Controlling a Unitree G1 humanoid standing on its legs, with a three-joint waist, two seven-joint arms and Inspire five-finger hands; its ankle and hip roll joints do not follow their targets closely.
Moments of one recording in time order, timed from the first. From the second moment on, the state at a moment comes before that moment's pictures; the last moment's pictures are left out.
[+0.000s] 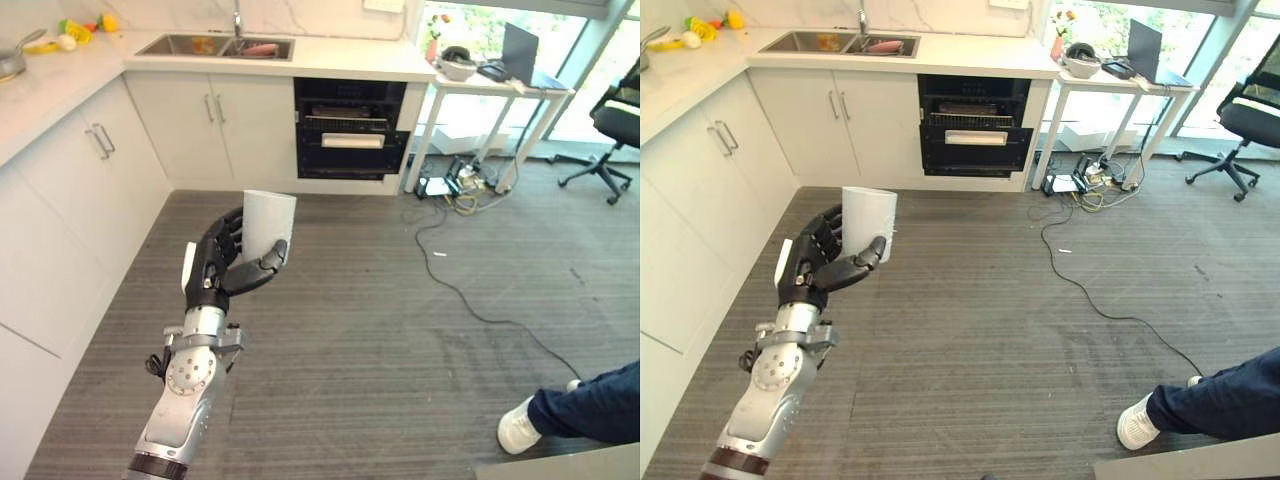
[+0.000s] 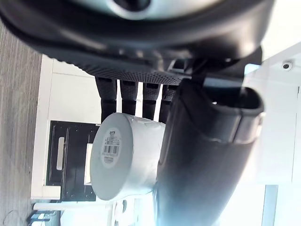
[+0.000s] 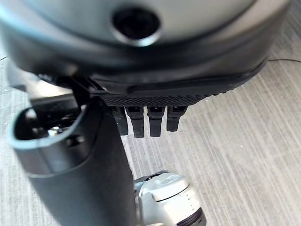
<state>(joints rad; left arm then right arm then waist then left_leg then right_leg) -0.02 0.37 -0.11 -0.10 -0.33 -0.19 0.29 0.08 -0.19 0.05 1.32 0.32 -0.02 -0.09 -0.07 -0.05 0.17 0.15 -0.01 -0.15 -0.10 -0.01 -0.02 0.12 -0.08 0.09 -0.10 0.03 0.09</state>
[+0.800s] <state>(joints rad) 0.07 0.34 0.00 -0.03 -0.32 -0.18 0.31 -0.02 -0.26 0.03 1.21 0.30 -0.07 -0.08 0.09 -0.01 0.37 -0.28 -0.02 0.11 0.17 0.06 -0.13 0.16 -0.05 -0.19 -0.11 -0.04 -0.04</state>
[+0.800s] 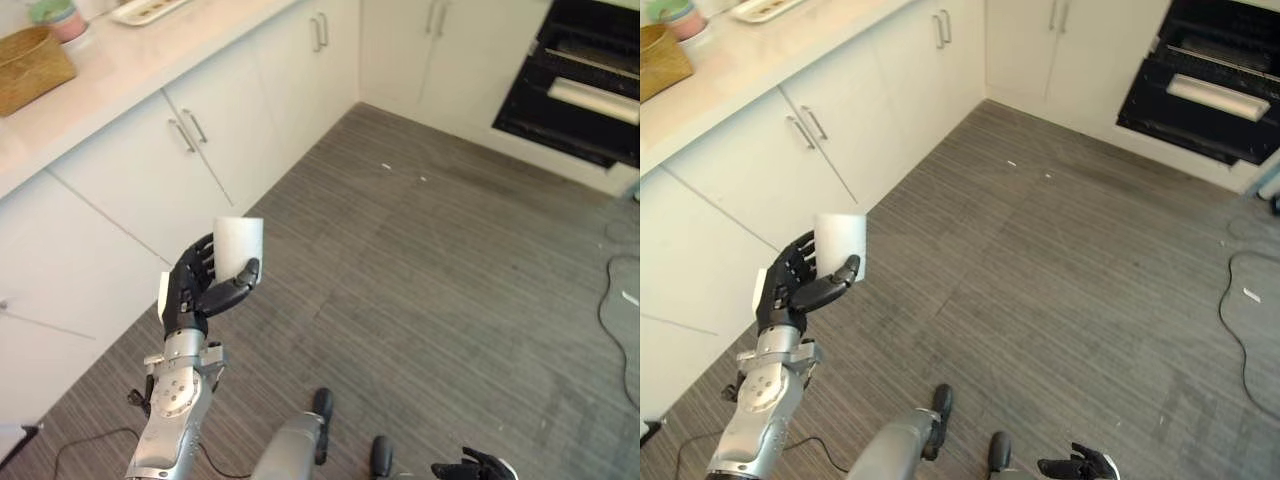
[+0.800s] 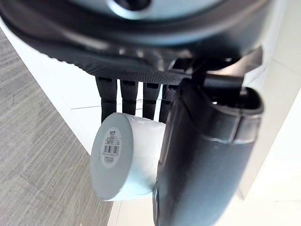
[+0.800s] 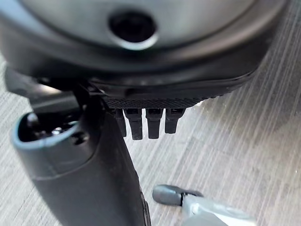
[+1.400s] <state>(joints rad) -0.03 0.40 -0.15 -0.05 -0.26 -0.15 0.26 0.04 -0.25 0.05 1.17 0.22 -0.06 -0.13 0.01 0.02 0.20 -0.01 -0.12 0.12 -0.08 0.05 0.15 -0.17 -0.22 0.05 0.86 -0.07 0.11</state>
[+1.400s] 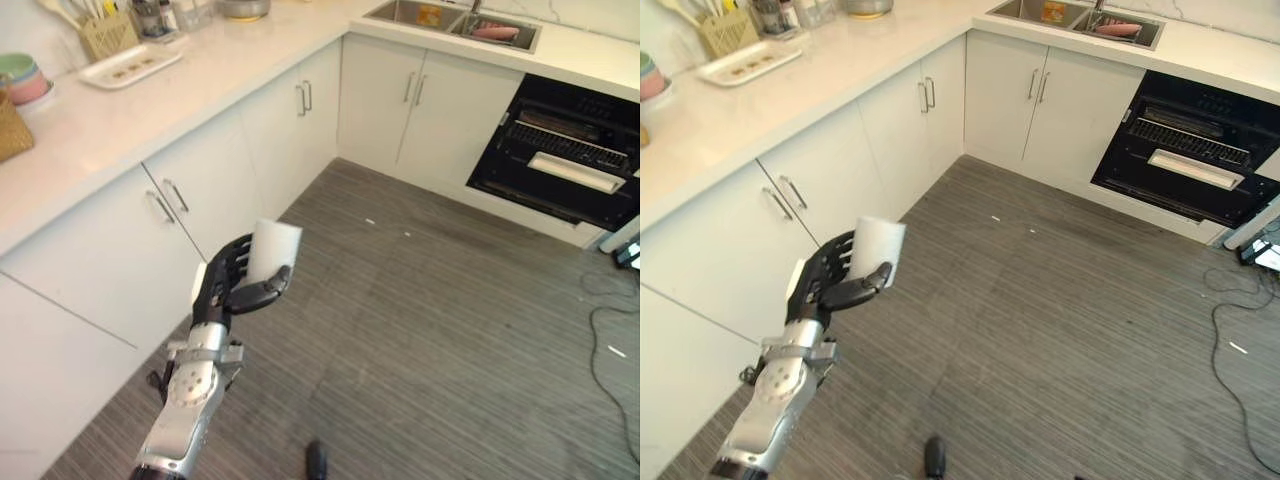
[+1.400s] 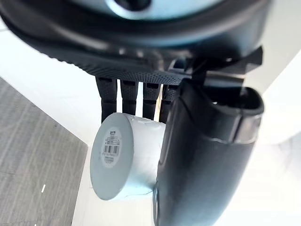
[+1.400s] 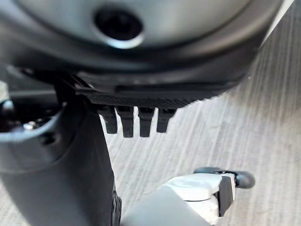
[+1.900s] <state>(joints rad) 0.04 0.34 -0.20 -0.01 -0.20 -0.13 0.22 0.16 -0.18 0.04 1.41 0.26 -0.01 -0.13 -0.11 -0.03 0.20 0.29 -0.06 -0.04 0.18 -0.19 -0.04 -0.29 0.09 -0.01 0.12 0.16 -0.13</state>
